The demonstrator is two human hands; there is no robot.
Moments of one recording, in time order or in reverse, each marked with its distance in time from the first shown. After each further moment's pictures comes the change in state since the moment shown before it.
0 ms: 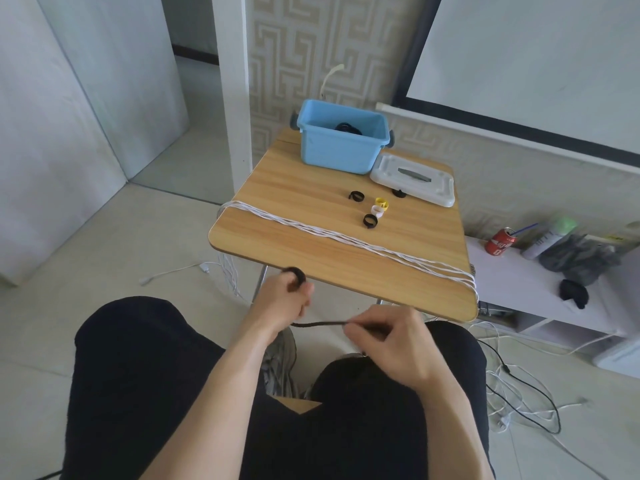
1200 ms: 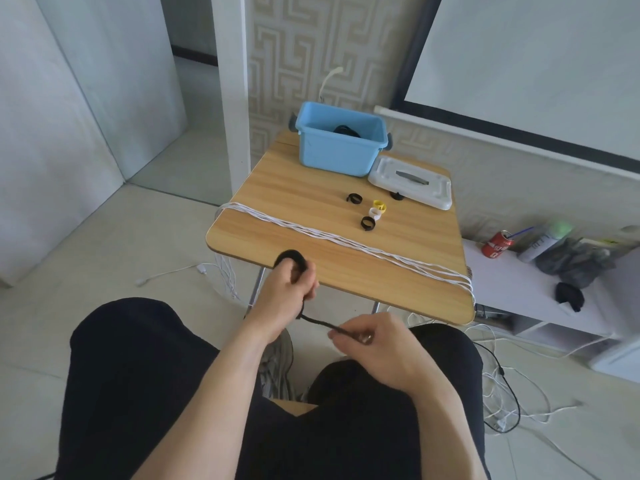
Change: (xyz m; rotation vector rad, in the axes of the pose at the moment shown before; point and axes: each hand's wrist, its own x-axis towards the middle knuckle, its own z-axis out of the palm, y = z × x) left_hand 0.003 0.006 0.001 -0.155 -0.023 0.229; right_hand 0.005 -0.004 0.004 -0.080 -0.176 0.135
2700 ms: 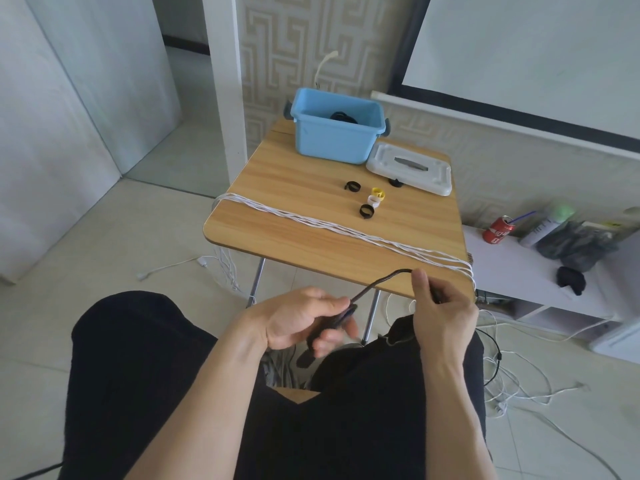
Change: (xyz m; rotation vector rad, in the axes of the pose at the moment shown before) left_hand -0.014 0.006 0.002 -0.274 -0.865 -0.205; right_hand 0.008 0.031 -0.017 0.413 0.956 0.231
